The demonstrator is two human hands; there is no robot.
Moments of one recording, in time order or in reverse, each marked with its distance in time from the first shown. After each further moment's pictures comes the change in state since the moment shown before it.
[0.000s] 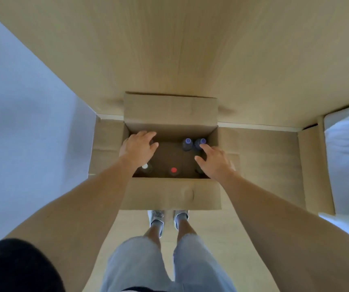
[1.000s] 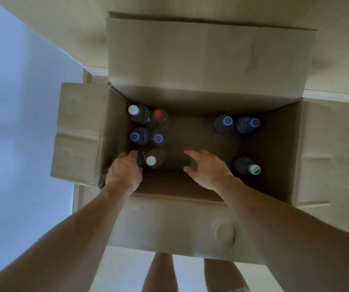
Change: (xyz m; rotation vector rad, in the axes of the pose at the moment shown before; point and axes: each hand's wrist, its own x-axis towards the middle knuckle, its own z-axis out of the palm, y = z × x) left_hand 0.089 -0.123 0.208 0.034 -0.260 -0.507; right_hand 0.218 -0.010 0.216 0.012 -0.378 -0.219
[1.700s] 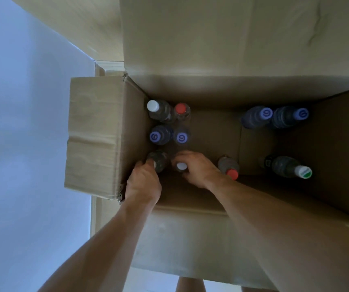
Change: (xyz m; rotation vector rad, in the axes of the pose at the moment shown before) left_hand 0.023 -0.023 0.023 -0.046 -0.020 -0.083; right_hand 0.088 -0.055 0.066 0.127 -0.033 -0.296
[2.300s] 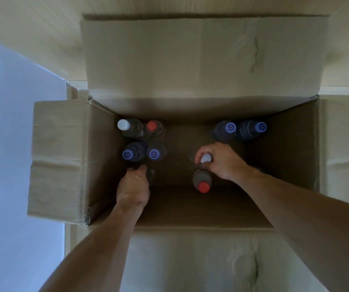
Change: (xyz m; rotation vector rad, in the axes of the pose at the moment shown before) left_hand 0.028 0.045 0.016 0.160 -0.006 0.167; right_hand -0.056 0.073 -0.094 0.058 0.171 0.210
